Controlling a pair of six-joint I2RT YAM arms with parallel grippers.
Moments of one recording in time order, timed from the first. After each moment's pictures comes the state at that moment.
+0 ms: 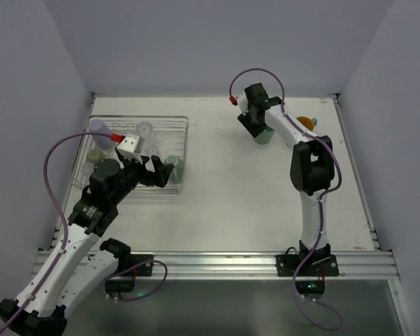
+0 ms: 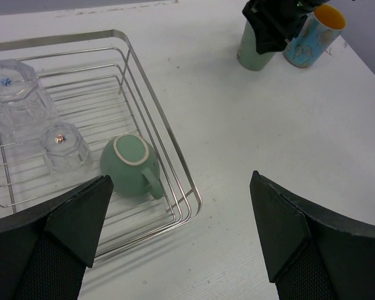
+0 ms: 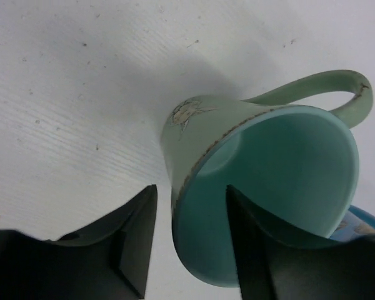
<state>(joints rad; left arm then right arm) -0.42 0.66 0.72 -0.29 0.09 -0.22 0.34 2.19 1.92 -0.80 0.17 -0.41</state>
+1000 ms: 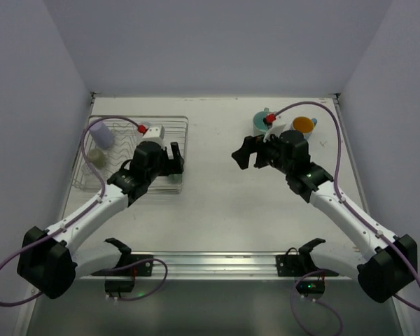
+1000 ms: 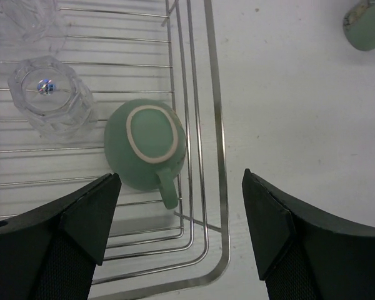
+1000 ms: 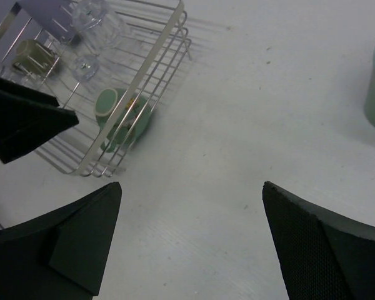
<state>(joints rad) -0.50 1.11 0.77 -0.20 -0.18 -0.44 0.48 1.11 0.92 -0.15 -0.15 0.29</state>
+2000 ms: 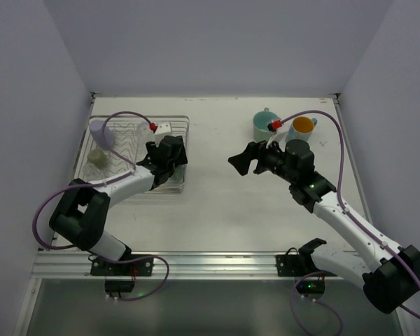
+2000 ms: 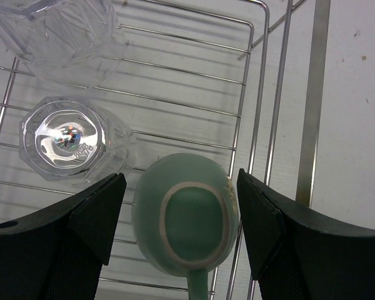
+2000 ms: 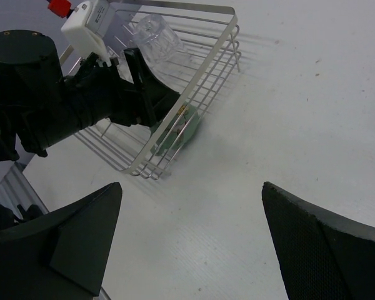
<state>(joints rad) -0.54 1.53 0.84 0.01 -0.53 -0.51 0.51 1.01 0.78 0.00 -0.26 0.41</state>
